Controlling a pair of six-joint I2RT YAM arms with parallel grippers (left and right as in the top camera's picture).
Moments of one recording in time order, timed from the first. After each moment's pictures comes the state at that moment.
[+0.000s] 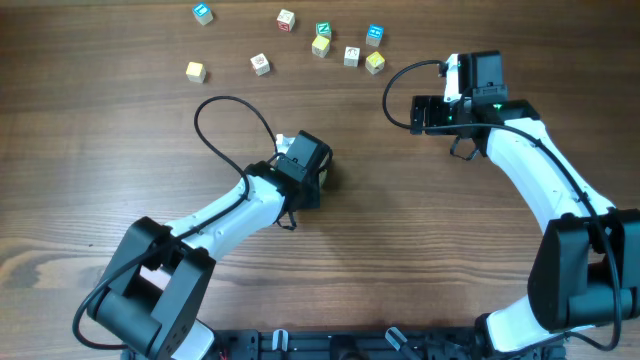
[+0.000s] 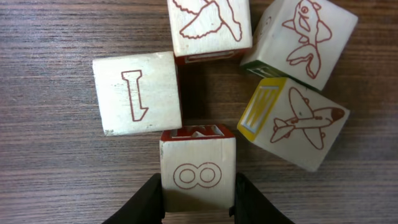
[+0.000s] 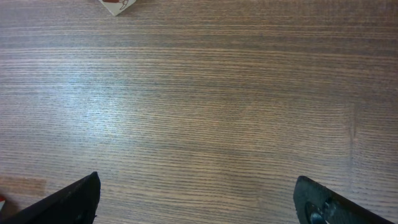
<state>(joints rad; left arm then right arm) -0.59 1.70 0.92 -0.47 -0.14 -0.56 0.12 1.72 1.18 -0.48 -0.05 0.11</state>
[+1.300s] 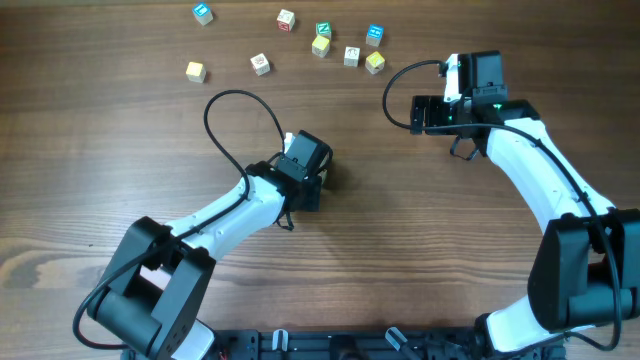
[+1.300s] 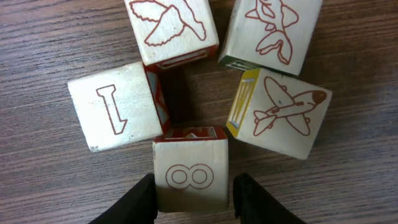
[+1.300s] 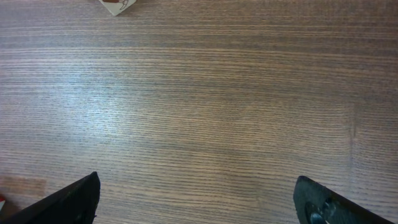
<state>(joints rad) -0.59 1.70 0.92 -0.46 -0.13 -0.41 0.12 1.72 1.18 -0.48 -0.05 0.11</state>
